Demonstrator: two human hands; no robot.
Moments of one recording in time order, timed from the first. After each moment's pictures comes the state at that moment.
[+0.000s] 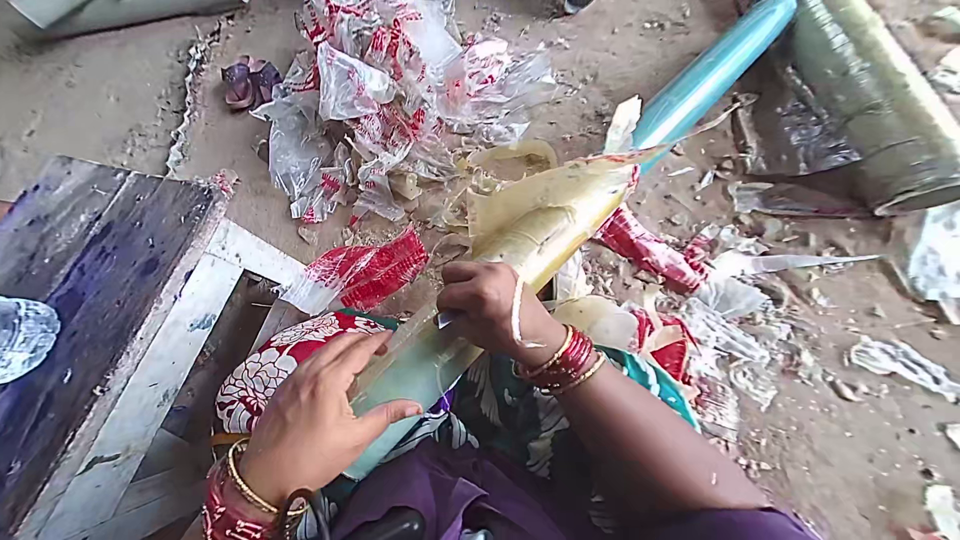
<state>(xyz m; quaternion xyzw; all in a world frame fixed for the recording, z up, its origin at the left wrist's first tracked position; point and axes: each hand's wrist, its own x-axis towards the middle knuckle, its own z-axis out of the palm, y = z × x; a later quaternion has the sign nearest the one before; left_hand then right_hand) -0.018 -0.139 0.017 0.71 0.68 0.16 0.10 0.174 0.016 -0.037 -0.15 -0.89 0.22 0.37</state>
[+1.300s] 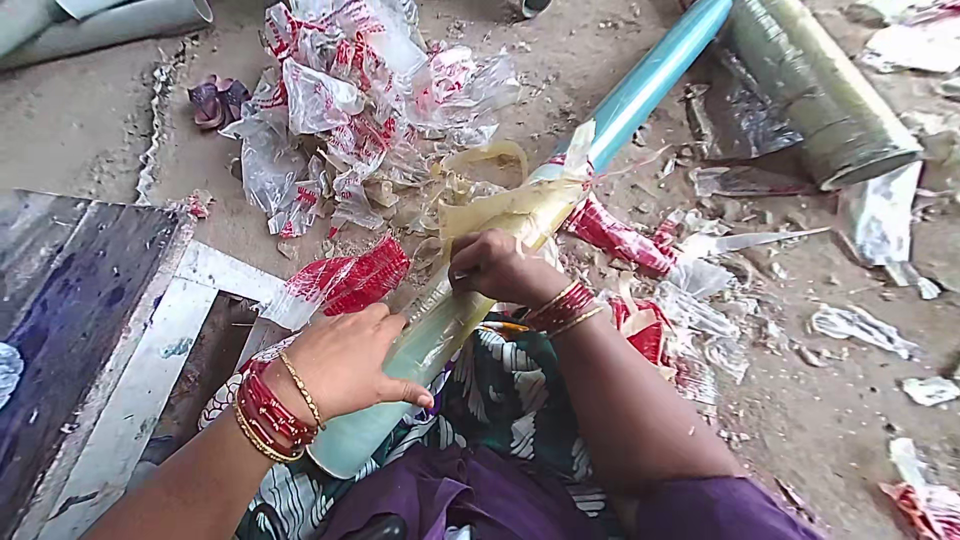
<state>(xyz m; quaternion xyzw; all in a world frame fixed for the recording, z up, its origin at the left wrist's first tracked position) 0.014 -0.051 0.056 0.70 0.62 -0.24 0.27 0.208 0.076 -0.055 -0.17 -0.89 0.33 0.27</state>
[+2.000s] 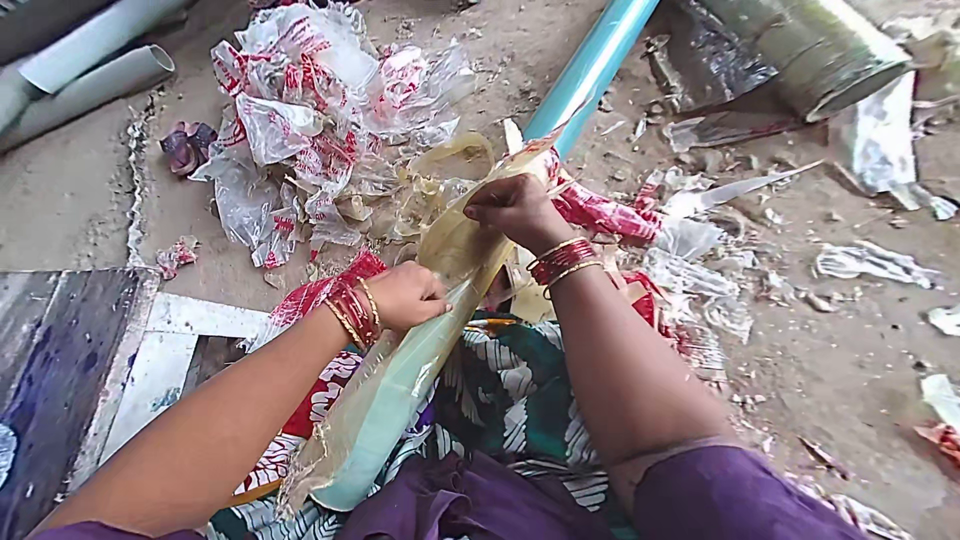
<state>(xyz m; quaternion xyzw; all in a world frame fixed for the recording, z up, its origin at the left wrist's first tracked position) 0.059 0.052 0.004 0.82 0.41 -0.18 0.34 0.266 0.120 -0.074 -0.42 -0.71 0.42 0.38</state>
